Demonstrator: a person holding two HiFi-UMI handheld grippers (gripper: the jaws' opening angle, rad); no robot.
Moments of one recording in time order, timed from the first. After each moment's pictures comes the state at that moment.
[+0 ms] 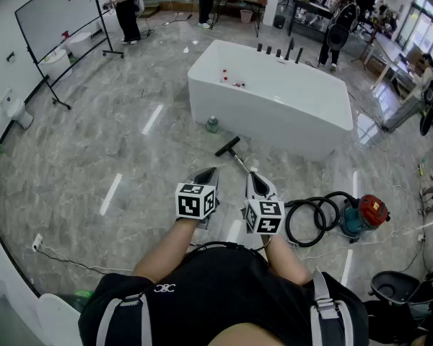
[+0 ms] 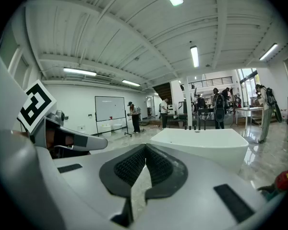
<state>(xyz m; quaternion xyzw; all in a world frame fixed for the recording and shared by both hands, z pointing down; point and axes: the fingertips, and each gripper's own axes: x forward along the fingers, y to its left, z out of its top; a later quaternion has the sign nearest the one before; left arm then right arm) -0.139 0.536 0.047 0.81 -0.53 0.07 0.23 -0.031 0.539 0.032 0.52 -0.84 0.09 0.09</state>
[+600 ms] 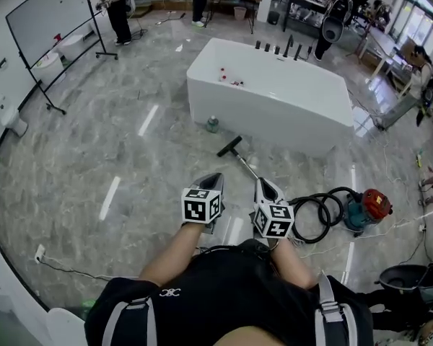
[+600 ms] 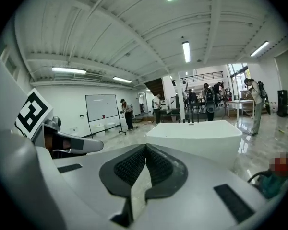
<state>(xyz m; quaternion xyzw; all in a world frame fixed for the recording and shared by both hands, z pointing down) -0.180 0.525 0.075 0.82 -0.50 0.08 0.25 -0.057 0.534 0.061 0.56 -0.81 0.14 0.09</state>
